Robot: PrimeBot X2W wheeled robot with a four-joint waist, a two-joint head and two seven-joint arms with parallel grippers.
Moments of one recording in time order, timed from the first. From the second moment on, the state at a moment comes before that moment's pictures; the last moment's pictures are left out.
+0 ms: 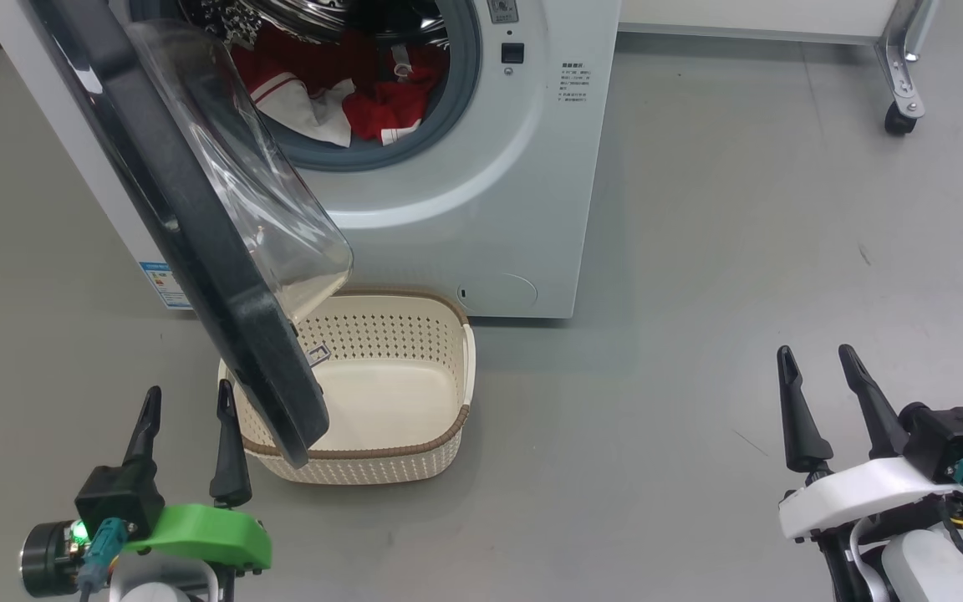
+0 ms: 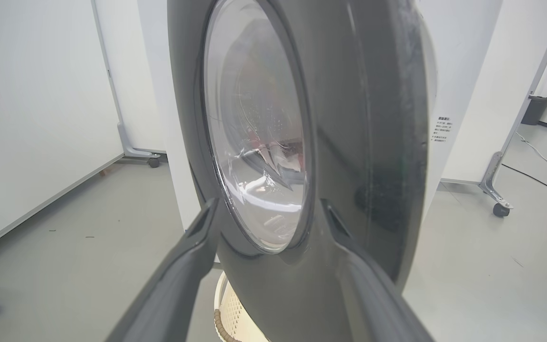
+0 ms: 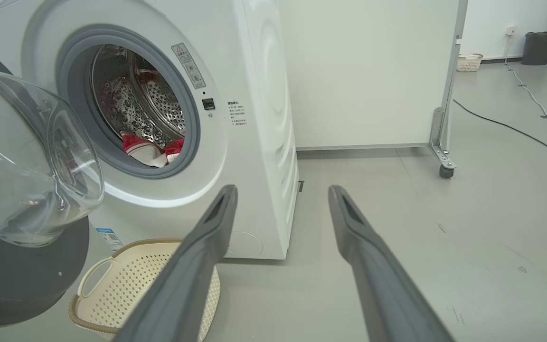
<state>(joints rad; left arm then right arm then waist) -0.08 0.04 -0.11 0.24 -0.29 0.12 -0.25 -0.05 -0.25 0.28 0.16 0.55 0.02 -0.24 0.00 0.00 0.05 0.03</state>
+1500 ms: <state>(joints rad) -0.08 0.04 -0.10 0.24 -0.35 0.12 -0.25 -0.01 -0.20 0.24 0.17 0.48 0.06 -0.24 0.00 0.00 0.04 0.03</state>
